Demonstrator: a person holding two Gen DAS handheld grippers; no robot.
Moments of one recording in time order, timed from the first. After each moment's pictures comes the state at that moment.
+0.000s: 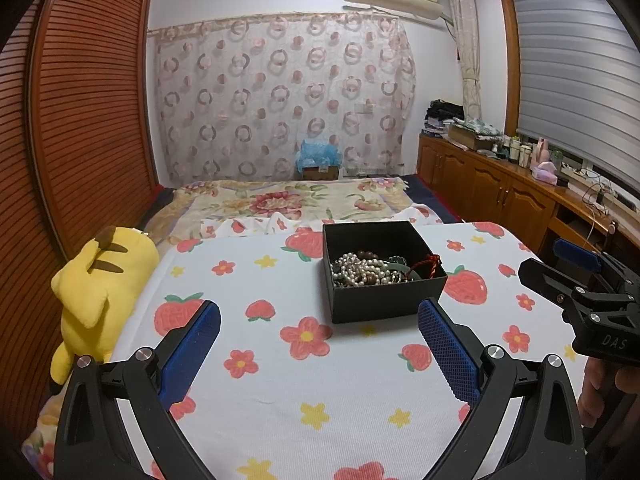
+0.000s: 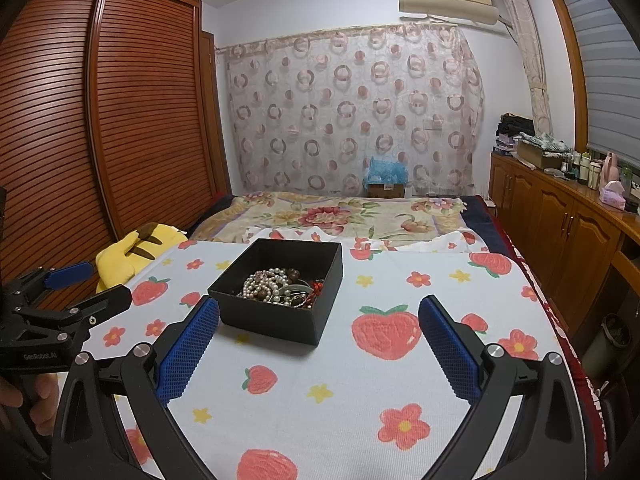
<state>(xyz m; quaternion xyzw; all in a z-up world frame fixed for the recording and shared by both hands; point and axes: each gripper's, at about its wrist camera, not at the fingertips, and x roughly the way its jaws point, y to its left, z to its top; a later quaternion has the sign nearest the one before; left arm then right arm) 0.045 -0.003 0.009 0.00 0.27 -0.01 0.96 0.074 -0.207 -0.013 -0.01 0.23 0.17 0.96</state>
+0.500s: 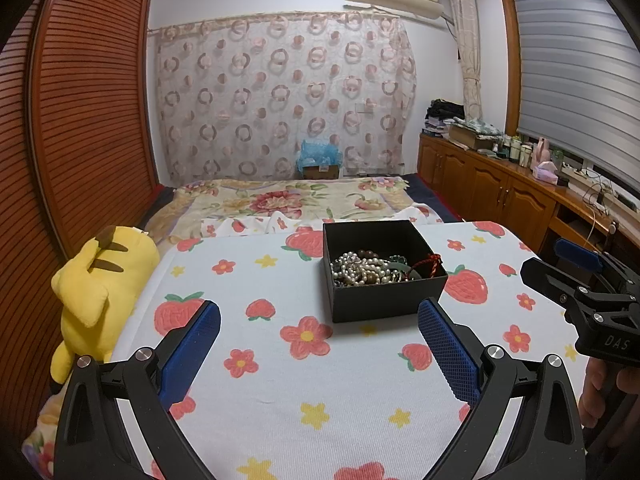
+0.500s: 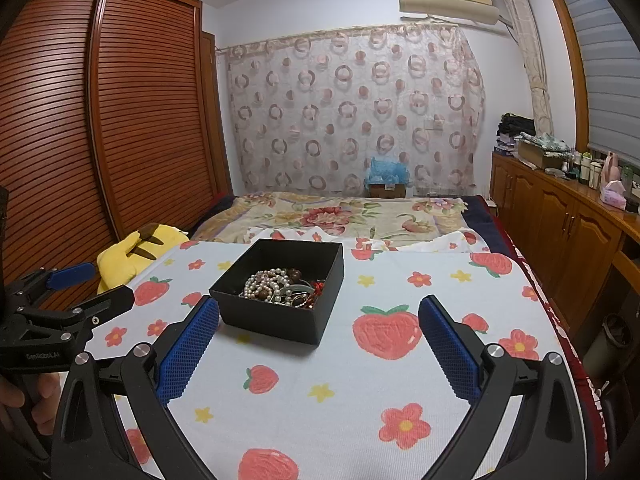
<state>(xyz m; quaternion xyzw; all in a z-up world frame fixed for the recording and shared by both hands) 0.044 -0.004 0.010 0.00 0.27 -0.01 0.96 0.073 -0.206 -0.012 -0.01 0.23 0.17 0.96</state>
